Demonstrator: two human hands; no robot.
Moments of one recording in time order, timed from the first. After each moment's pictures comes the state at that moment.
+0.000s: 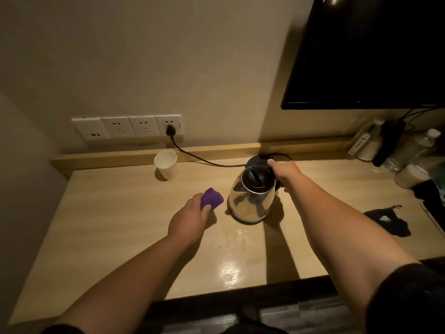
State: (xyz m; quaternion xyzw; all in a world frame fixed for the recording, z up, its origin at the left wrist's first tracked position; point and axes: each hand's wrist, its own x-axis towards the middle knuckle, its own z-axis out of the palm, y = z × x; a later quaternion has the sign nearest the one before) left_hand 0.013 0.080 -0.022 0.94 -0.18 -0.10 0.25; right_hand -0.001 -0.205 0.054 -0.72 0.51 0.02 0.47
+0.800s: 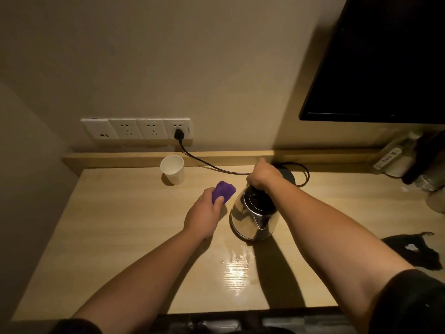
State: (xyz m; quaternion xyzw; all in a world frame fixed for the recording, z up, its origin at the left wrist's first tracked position) left_hand 0.042 0.031 -0.011 0.92 -0.12 -0.11 0.35; right_hand 0.071 -0.163 0.052 -0.90 0.32 0.16 0.25
